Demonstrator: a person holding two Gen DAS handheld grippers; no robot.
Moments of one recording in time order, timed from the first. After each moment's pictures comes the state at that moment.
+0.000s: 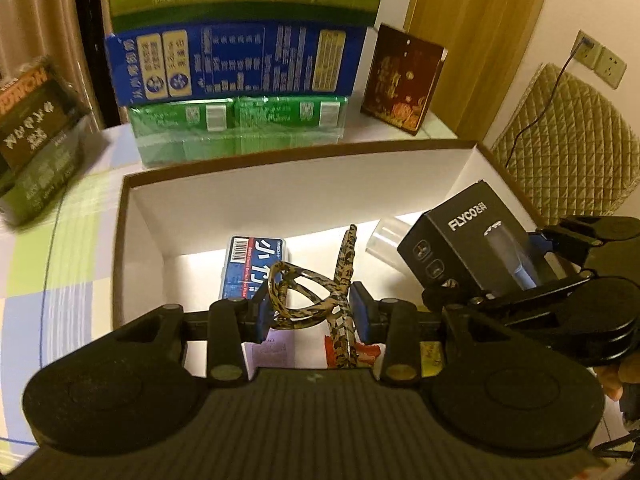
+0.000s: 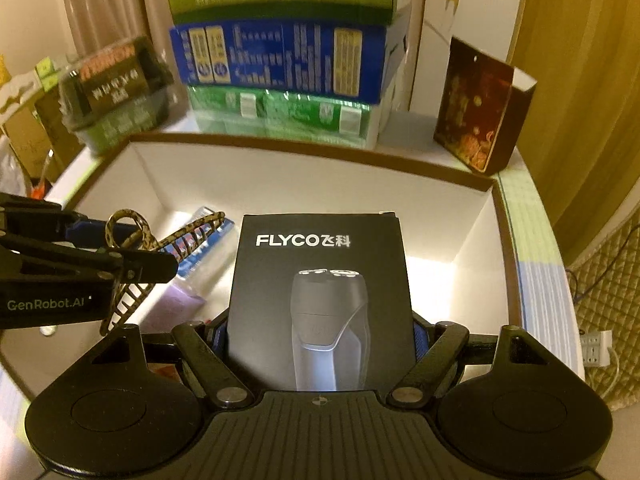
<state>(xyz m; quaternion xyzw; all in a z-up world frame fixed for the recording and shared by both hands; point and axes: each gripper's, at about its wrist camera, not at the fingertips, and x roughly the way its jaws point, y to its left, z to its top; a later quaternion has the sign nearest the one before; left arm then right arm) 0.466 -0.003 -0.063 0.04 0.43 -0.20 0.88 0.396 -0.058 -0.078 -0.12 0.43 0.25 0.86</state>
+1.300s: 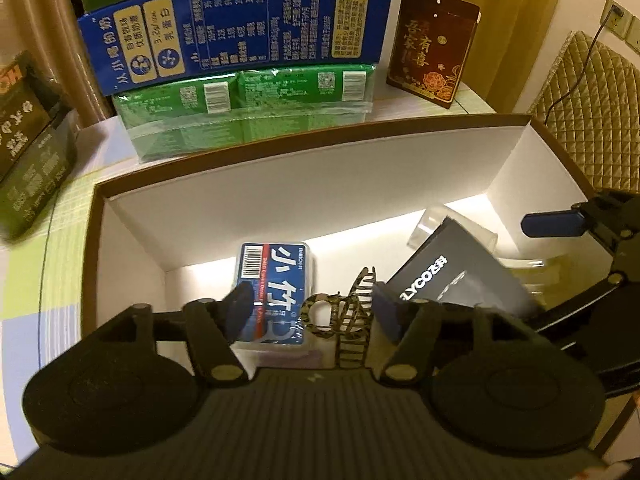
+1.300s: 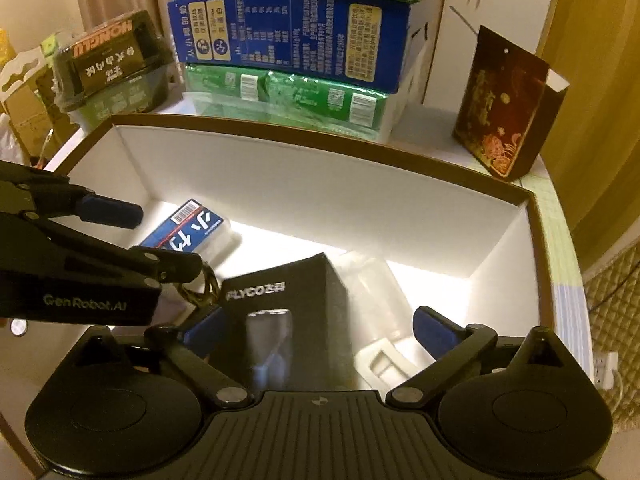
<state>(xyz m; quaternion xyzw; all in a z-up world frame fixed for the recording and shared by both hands) 0.508 -0.017 -0.094 0.08 0.46 -0.17 0.87 0.420 -0.048 -0.100 -0.14 0.44 0.27 0.85</state>
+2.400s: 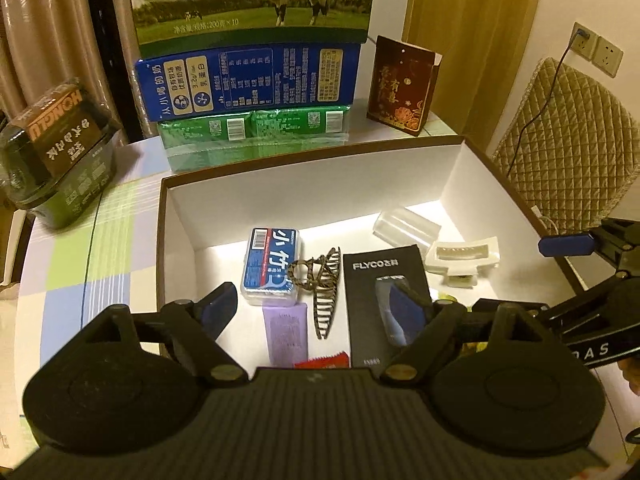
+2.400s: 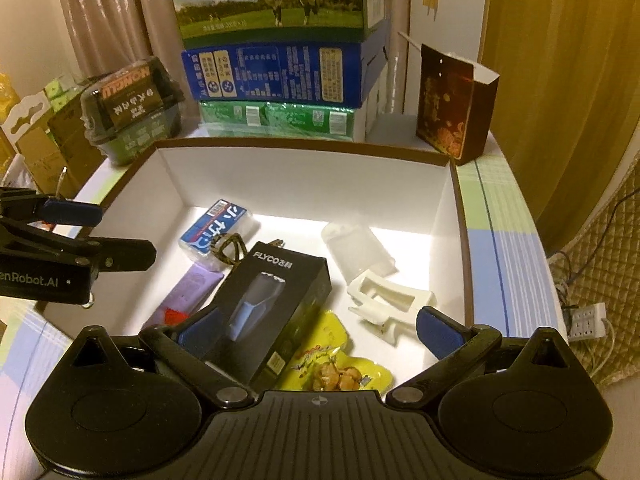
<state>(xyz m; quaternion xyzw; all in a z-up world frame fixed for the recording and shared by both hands) 0.416 0.004 -0.027 0.07 0.42 -0.17 0.89 0.339 -0.099 -0.045 -0.08 0.42 0.26 0.87</state>
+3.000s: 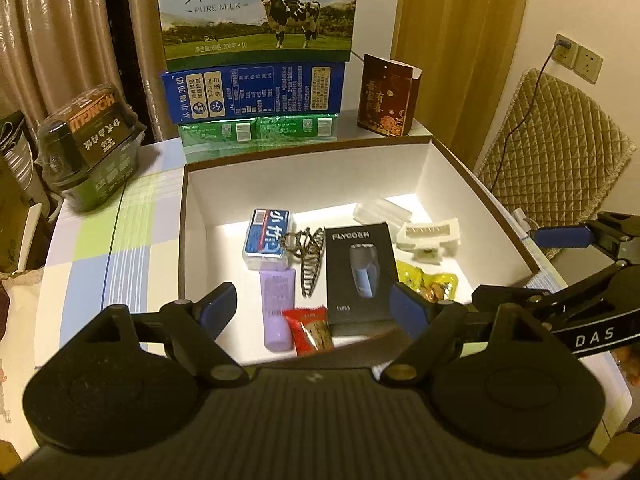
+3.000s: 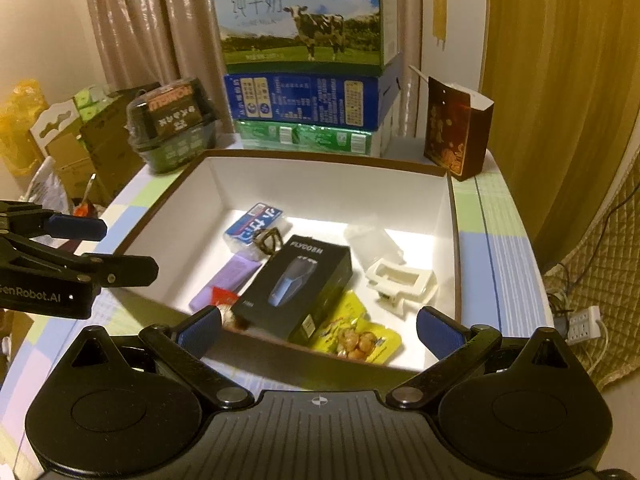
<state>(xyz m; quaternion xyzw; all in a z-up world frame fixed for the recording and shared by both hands) 0.333 0.012 0.006 0.06 0.40 -0.16 0.90 0.266 -0.120 -0.011 -0.08 0.38 0.28 0.87</state>
